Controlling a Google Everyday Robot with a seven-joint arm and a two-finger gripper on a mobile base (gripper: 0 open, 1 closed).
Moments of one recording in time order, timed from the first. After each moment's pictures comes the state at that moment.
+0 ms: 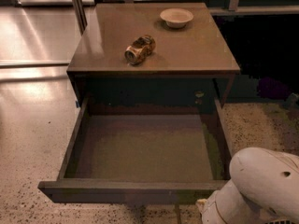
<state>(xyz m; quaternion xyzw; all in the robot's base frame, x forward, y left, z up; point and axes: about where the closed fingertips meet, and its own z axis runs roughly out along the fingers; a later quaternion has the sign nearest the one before) 0.229 -0.112 0.669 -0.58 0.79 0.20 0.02</state>
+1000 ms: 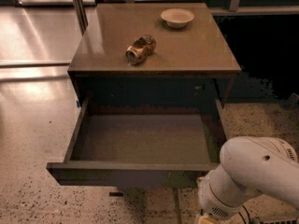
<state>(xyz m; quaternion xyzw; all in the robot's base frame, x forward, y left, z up) 0.295 -0.125 0.643 -0.57 0.81 0.14 0.05</state>
